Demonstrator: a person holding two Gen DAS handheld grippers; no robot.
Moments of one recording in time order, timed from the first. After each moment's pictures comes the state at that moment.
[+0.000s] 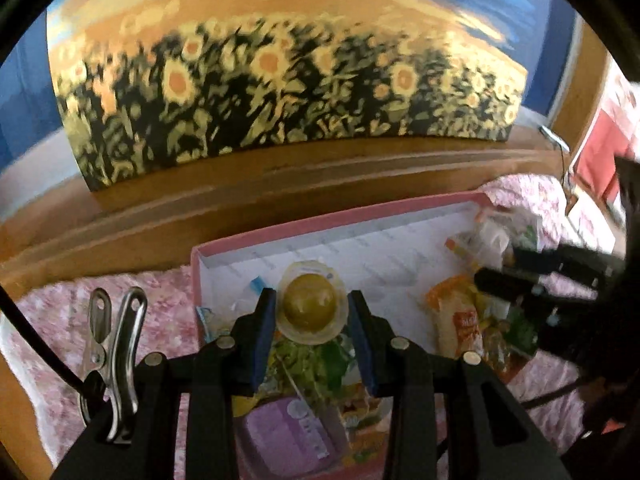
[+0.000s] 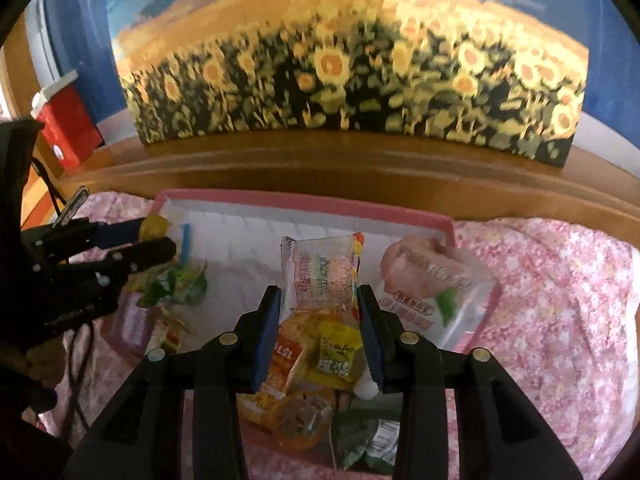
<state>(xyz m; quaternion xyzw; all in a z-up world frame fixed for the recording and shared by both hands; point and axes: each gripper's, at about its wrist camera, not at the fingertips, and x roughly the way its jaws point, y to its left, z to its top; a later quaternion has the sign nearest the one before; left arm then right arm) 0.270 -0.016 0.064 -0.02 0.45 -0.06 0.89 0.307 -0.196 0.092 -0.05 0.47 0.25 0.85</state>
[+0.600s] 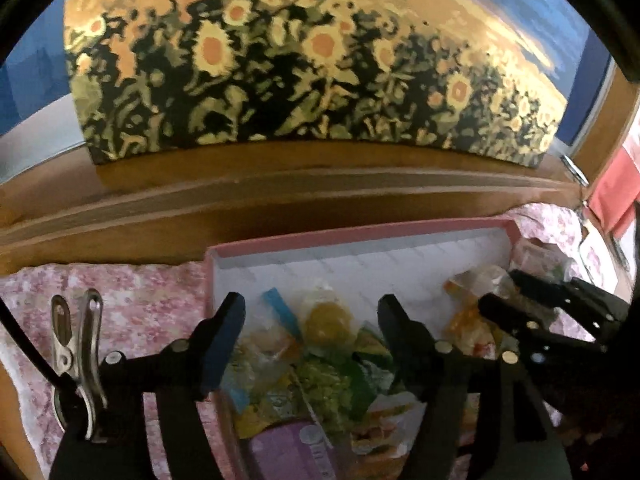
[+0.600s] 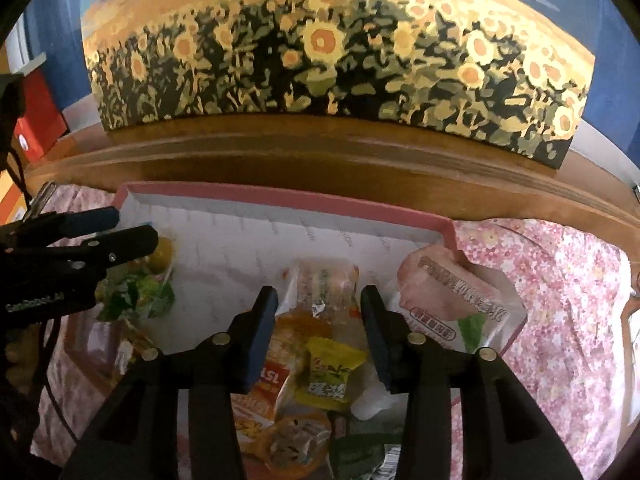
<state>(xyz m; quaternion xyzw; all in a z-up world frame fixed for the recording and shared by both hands) 0.294 0.000 0.055 -0.06 0.47 -0.02 0.88 0.321 -0.175 0.082 -0.08 0.48 0.19 0.85</state>
